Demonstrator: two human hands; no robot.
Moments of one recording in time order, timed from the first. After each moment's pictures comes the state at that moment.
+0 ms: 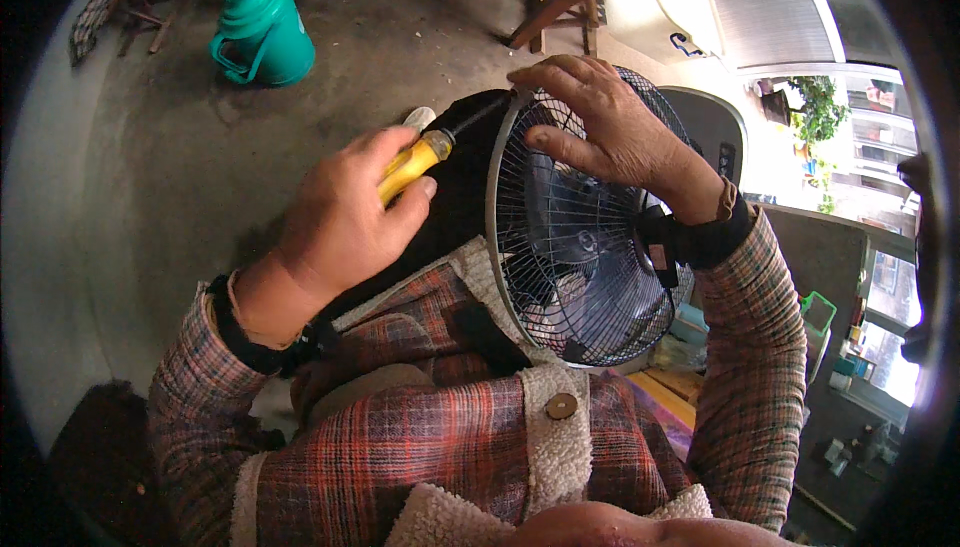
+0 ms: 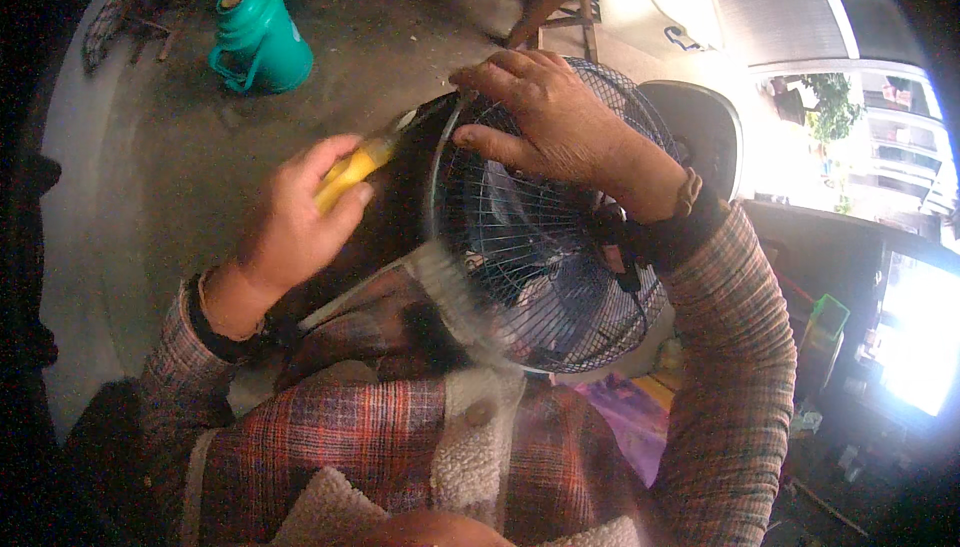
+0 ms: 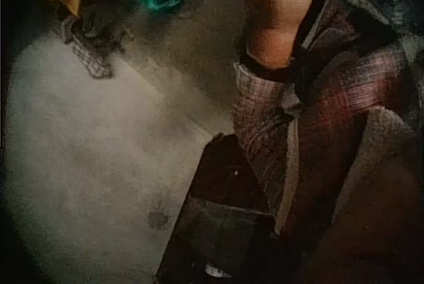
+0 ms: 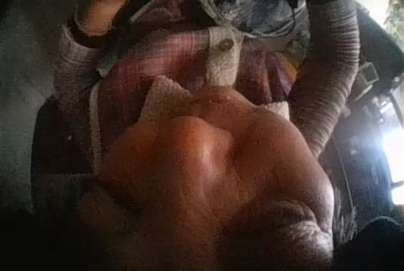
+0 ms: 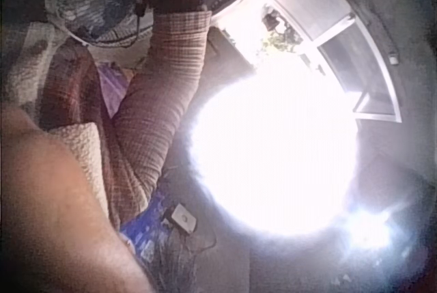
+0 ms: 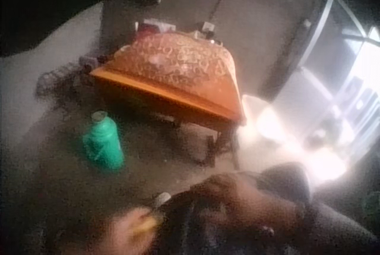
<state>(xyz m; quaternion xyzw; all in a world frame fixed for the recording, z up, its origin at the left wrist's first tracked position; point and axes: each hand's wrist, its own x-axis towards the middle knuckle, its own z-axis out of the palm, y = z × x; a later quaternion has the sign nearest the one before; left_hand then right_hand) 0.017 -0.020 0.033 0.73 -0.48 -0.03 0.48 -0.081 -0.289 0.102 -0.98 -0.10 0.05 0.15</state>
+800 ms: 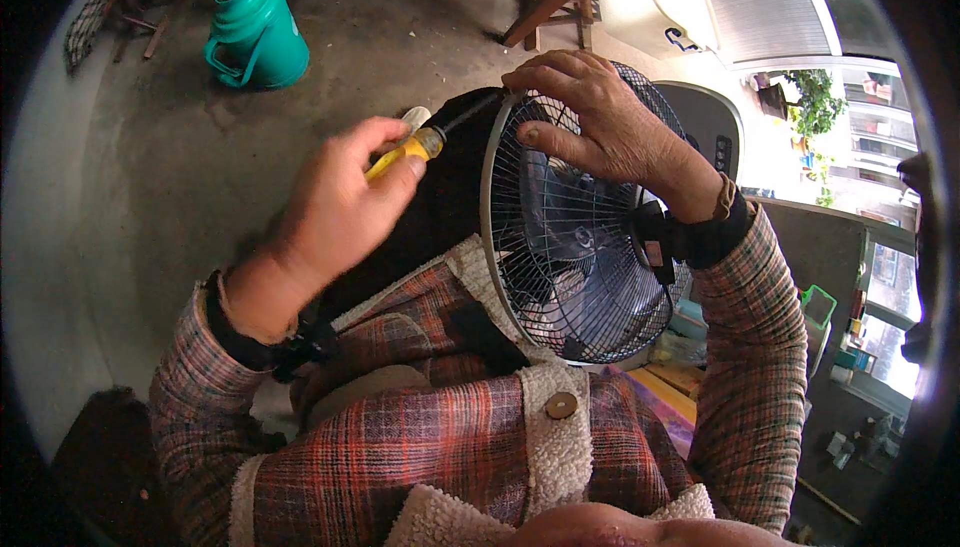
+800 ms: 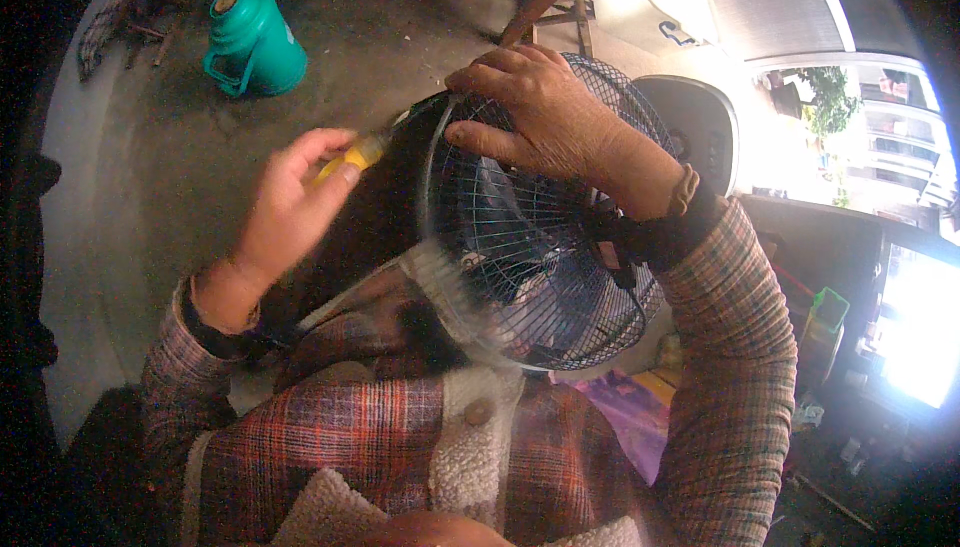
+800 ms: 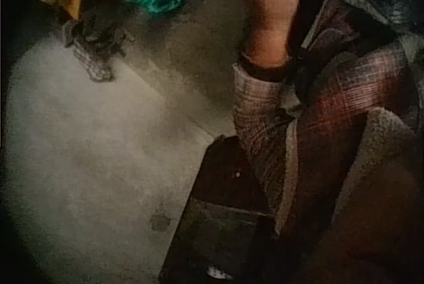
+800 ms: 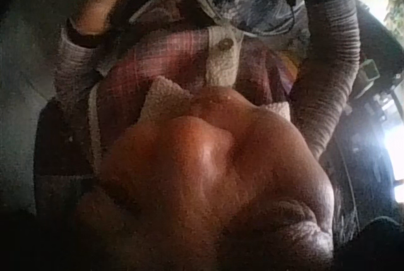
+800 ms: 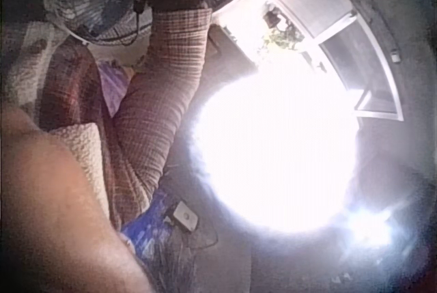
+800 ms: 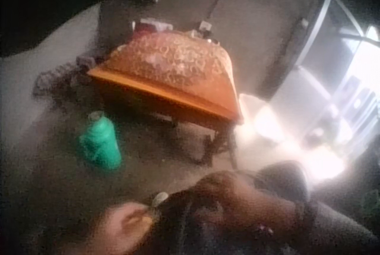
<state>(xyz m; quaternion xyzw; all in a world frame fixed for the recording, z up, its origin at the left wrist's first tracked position) 0.023 -0.021 0.037 0.72 -0.33 -0.30 0.52 -0.080 -0.289 0.100 -0.98 -0.09 0.06 0.15</state>
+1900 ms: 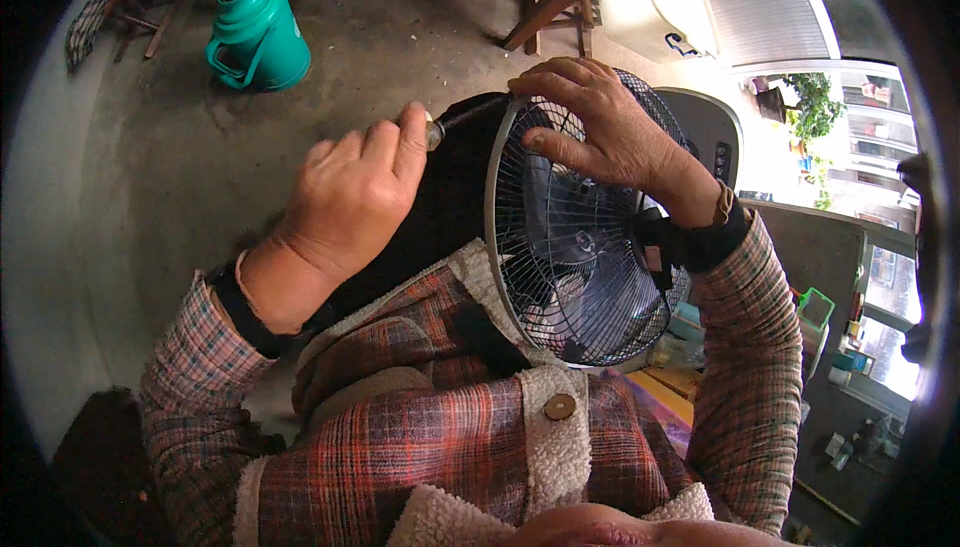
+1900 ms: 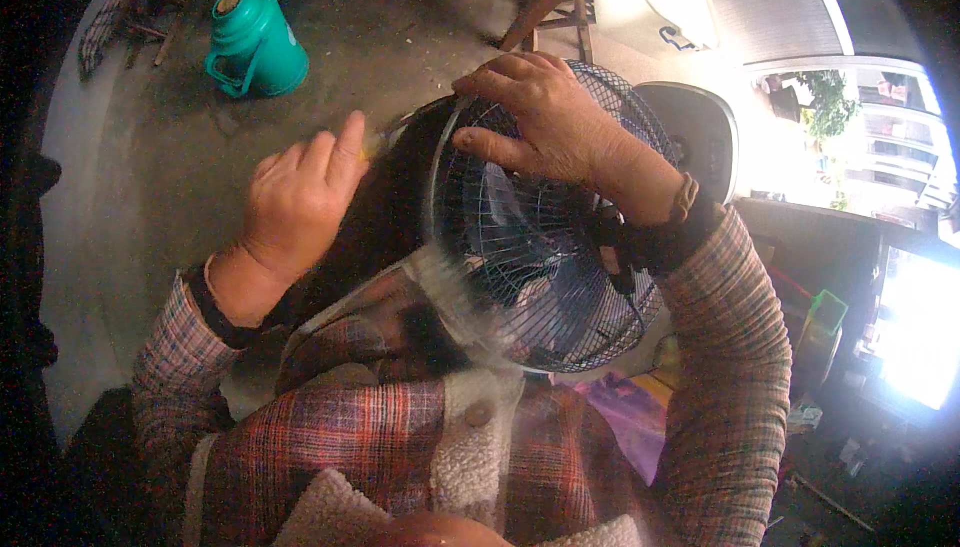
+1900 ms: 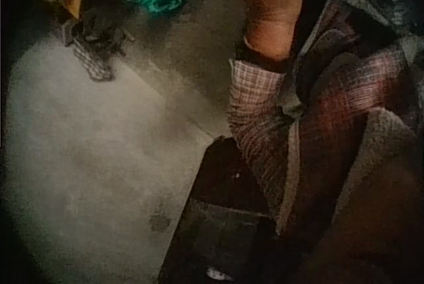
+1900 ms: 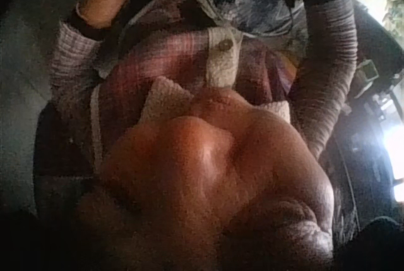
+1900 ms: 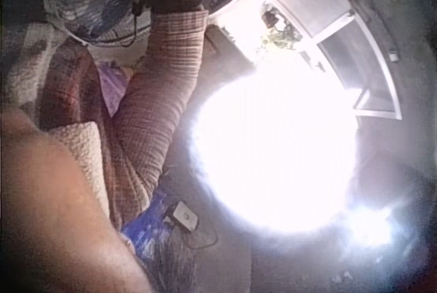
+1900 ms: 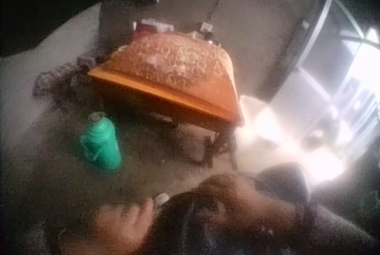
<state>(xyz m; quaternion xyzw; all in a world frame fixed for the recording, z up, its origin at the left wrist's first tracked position) 0.016 -0.027 0.026 0.80 -0.55 0.16 0.15 -0.081 -0.298 0.097 -0.98 -0.10 0.06 0.14</state>
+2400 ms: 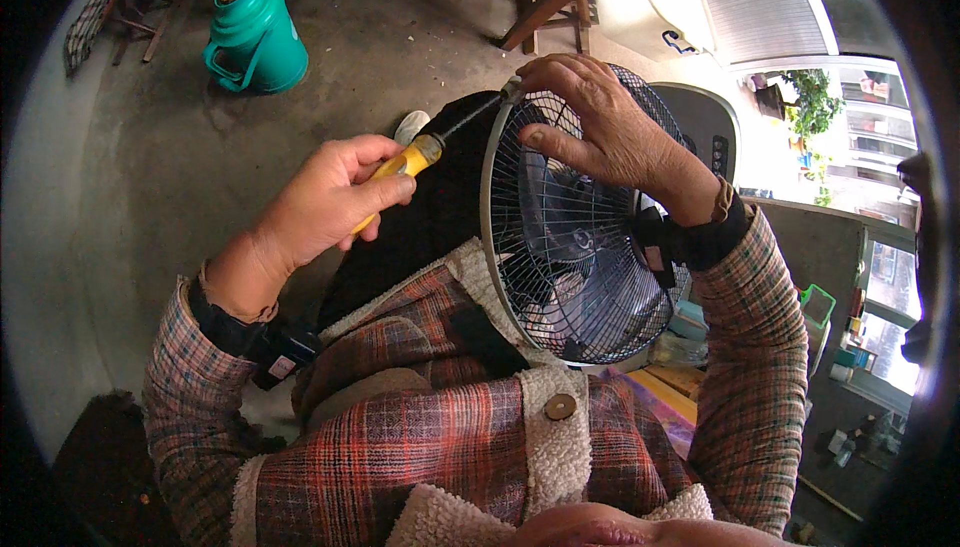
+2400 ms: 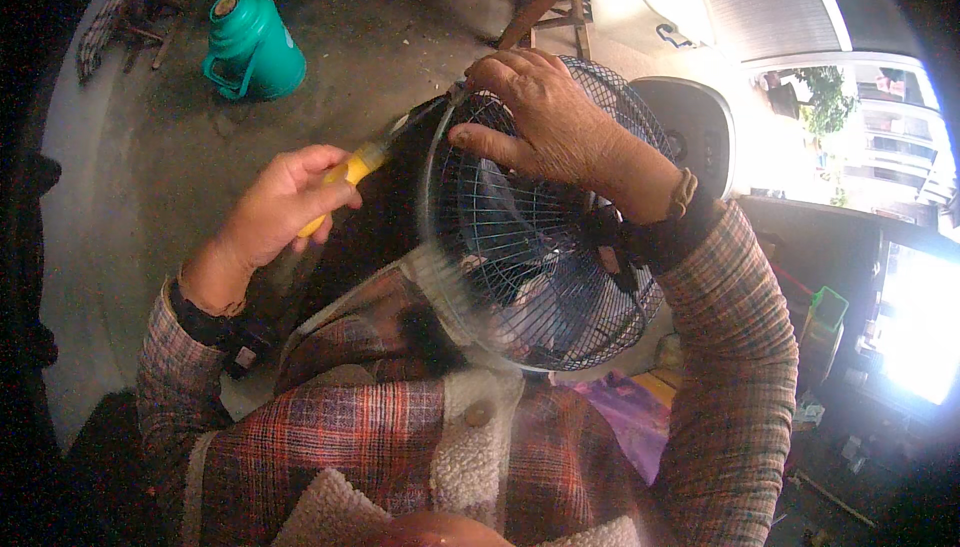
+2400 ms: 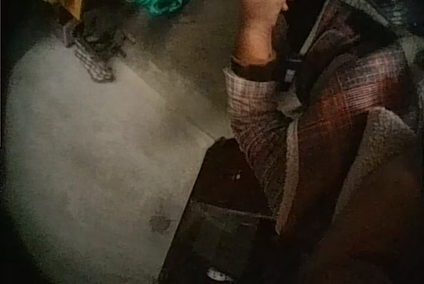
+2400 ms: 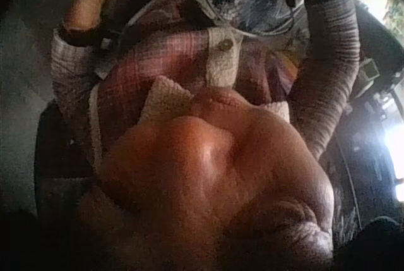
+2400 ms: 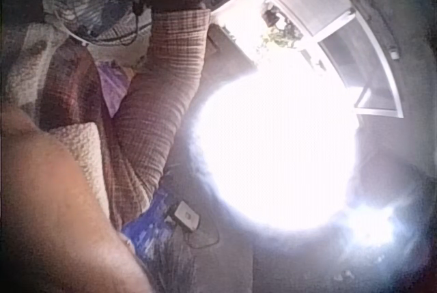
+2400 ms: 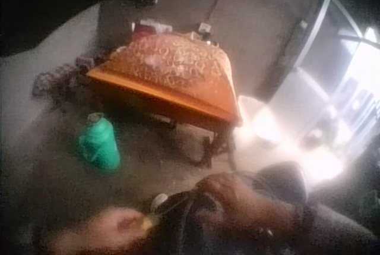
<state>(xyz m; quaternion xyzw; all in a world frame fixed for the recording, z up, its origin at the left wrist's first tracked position) 0.042 -0.016 0.035 0.58 -0.24 -0.55 0.54 -0.084 -0.299 0.096 -0.99 -0.06 0.06 0.13</state>
